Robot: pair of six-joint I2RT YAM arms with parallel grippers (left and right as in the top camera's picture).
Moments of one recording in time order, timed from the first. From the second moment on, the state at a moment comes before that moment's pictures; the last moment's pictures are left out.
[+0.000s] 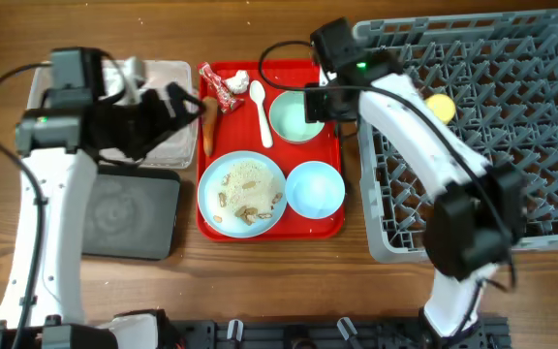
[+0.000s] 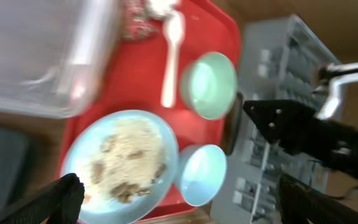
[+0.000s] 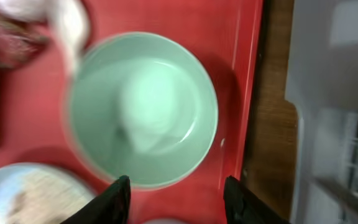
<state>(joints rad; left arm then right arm) 0.08 1.44 1.36 -1.01 0.55 -0.43 0.43 2.01 1.68 -0.91 -0.02 0.35</state>
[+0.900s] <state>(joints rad) 0.18 1.44 1.36 -1.03 0.53 -0.43 0.24 1.58 1.69 -1.09 0.85 0.43</state>
